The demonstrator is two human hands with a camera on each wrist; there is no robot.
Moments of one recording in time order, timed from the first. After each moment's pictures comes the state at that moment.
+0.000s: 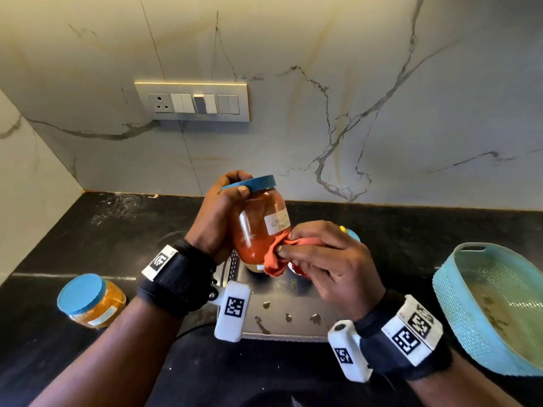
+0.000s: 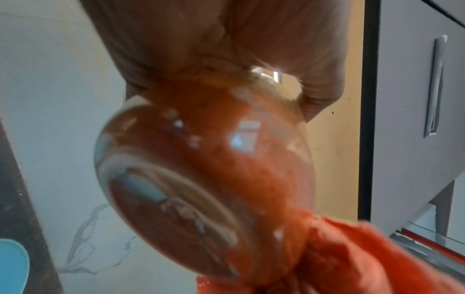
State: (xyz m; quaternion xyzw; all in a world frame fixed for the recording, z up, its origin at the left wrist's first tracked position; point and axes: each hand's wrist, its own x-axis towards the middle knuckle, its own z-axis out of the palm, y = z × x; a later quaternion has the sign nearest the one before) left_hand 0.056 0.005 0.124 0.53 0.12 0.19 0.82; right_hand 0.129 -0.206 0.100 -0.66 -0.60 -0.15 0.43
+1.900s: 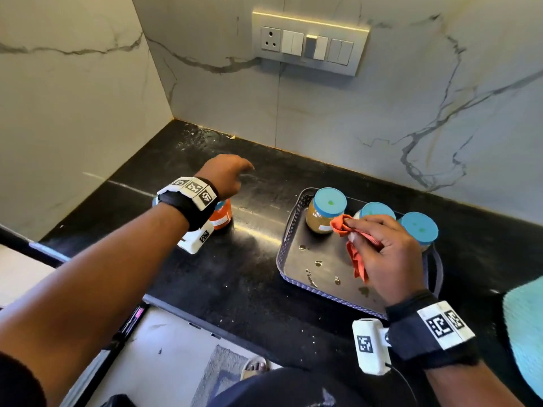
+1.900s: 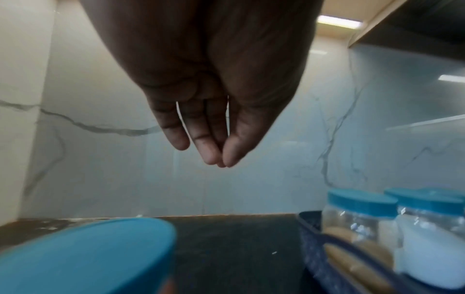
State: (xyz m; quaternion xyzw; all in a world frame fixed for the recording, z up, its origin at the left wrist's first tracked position) left_hand -0.037 0.142 0.060 0.96 0.27 0.03 0.12; right_hand 0.098 -0.182 0.043 -0.78 -0.45 -0.04 0.43
